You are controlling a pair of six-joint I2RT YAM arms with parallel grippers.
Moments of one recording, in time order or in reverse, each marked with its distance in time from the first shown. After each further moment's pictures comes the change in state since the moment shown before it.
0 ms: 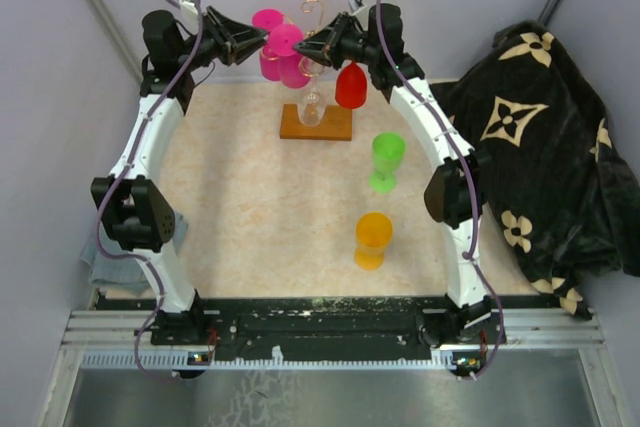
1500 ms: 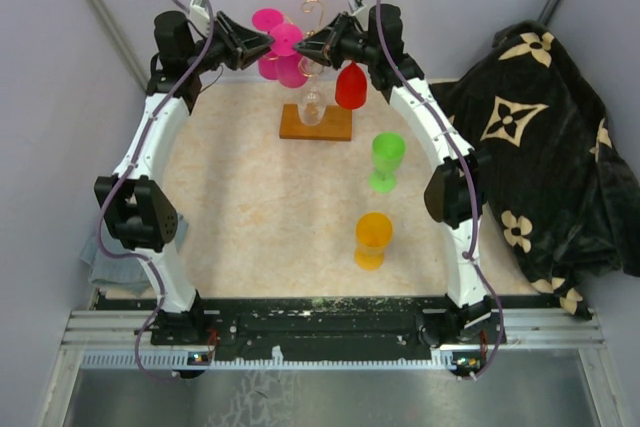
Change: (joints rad) left arm -0.038 0.005 0.019 -0.139 -0.085 0.172; right arm 0.000 0.000 -0.007 0.021 -0.009 0.015
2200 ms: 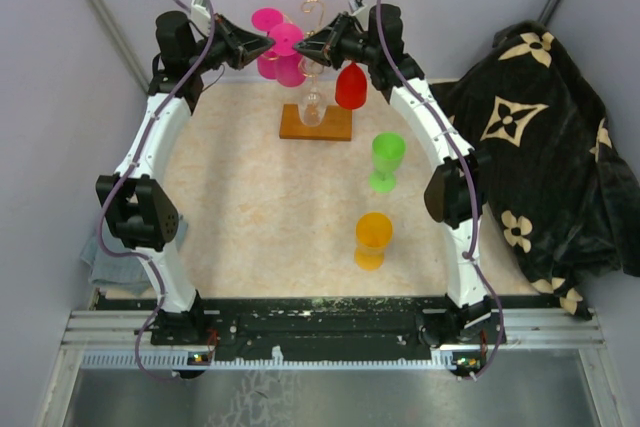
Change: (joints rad) left arm -0.011 0.013 0.000 0.033 0.006 -0.039; right arm -0.001 0.000 0.000 0.000 0.000 0.002
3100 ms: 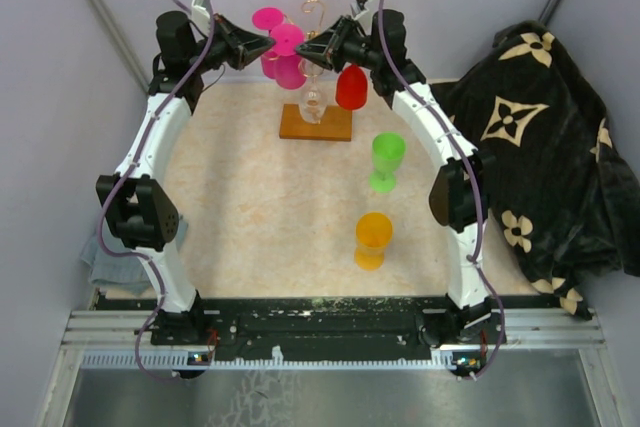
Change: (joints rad) left arm 0.004 0.000 0.000 0.000 -0.011 -0.033; right arm -0.010 -0.058 -0.130 0.113 -0.014 0.033
